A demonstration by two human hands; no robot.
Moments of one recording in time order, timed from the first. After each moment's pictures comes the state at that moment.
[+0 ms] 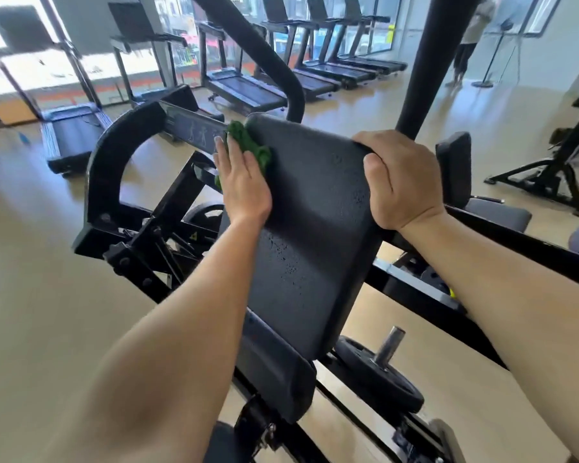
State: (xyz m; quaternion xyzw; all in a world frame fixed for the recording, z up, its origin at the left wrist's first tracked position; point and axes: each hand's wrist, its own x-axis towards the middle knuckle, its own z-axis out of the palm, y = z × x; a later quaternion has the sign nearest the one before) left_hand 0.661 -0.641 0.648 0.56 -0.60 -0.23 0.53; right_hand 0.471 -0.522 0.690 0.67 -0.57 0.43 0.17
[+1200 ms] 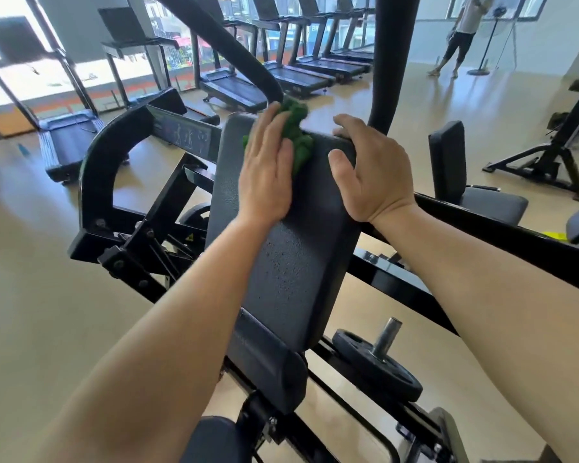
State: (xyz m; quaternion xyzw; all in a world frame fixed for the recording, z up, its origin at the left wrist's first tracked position) left_hand 0.626 -0.600 0.670 0.34 -0.77 -0.11 0.52; right_hand 0.476 -0.518 0.692 0.66 -0.58 0.45 0.15
